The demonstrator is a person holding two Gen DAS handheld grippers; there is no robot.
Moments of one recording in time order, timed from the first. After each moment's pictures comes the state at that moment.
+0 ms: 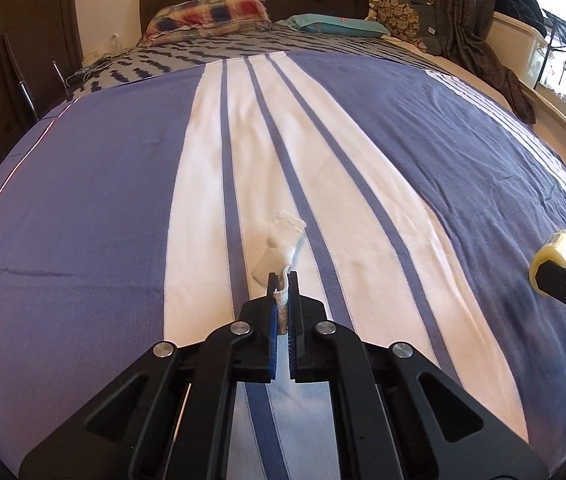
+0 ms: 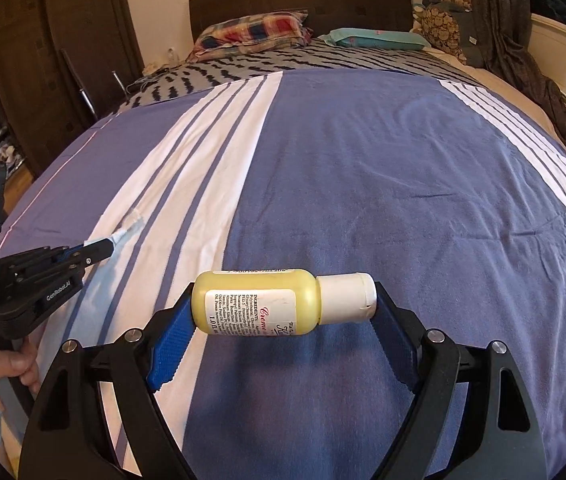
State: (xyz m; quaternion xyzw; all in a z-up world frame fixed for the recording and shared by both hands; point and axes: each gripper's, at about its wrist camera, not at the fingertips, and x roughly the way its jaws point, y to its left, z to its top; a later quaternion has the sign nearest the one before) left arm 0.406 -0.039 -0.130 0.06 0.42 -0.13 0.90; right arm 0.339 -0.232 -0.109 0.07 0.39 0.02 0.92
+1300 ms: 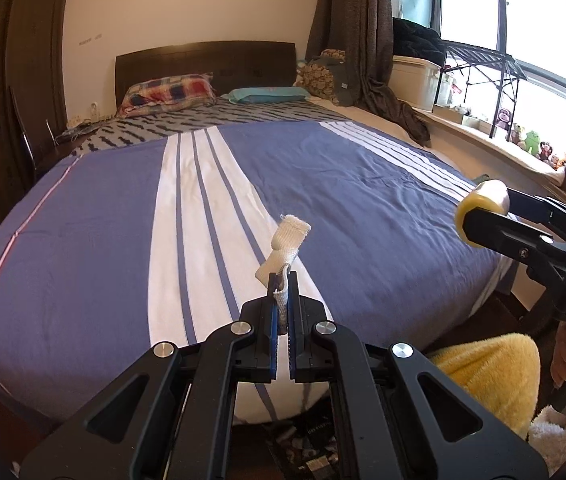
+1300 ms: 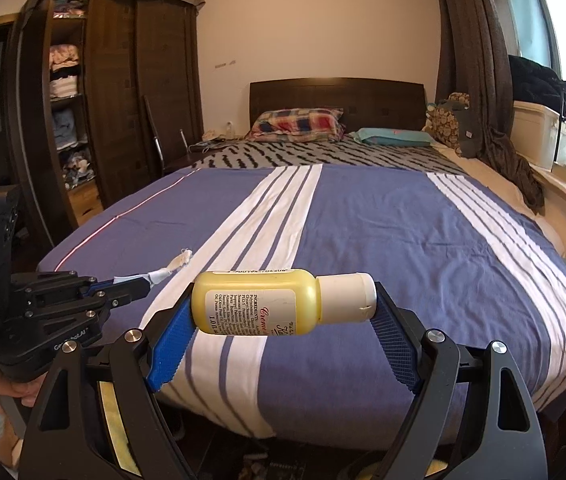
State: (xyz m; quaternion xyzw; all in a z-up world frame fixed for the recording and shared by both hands) left arm 0.066 -0.043 -0.039 0.05 0.30 -0.22 0.93; right arm 0.034 -0.208 -0.013 0.02 0.24 0.07 0.97
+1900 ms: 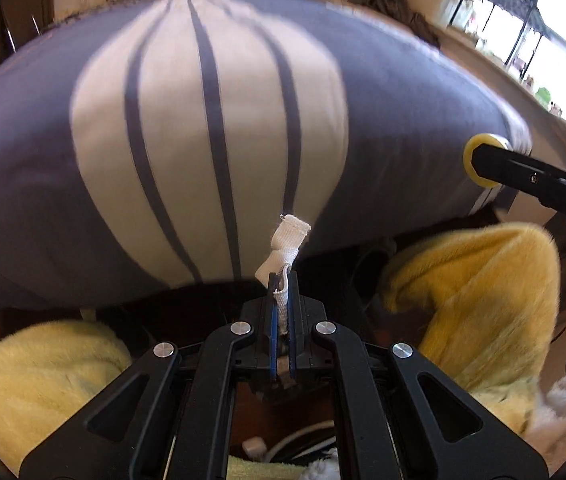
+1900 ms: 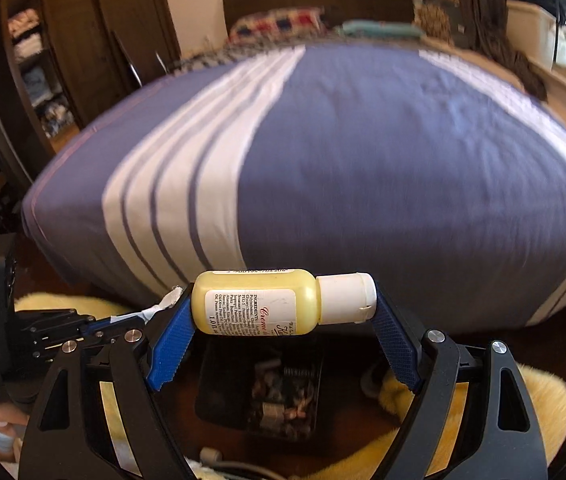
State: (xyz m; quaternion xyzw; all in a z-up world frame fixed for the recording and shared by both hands) left arm 0.028 -0.038 -0.214 0.03 0.48 -0.23 0.84; right arm 0.019 -0.208 -0.162 0.06 0.41 0.05 0.91
